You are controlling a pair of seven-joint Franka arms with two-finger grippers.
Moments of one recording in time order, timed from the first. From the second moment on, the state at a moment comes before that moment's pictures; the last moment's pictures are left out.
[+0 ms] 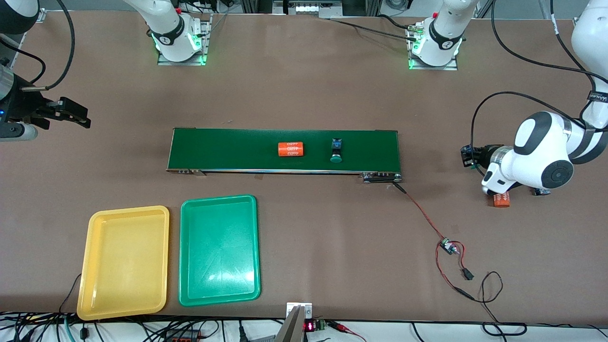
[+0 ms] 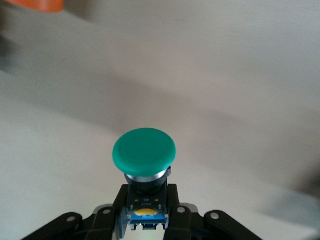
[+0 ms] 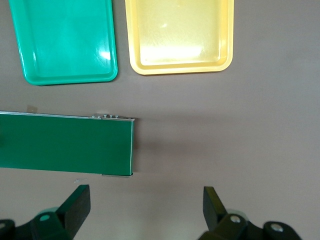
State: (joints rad) left arm 0.84 0.65 -0.92 -1.84 0.39 1.70 -0.60; right arm 0.17 0.06 -0.17 -1.59 0.00 1.60 -0.05
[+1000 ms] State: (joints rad) left arm 0.46 0.75 -1.00 -1.80 0.39 1.87 -0.60; right arm 0.17 0.13 -0.17 -1.59 0.06 1.68 -0.05
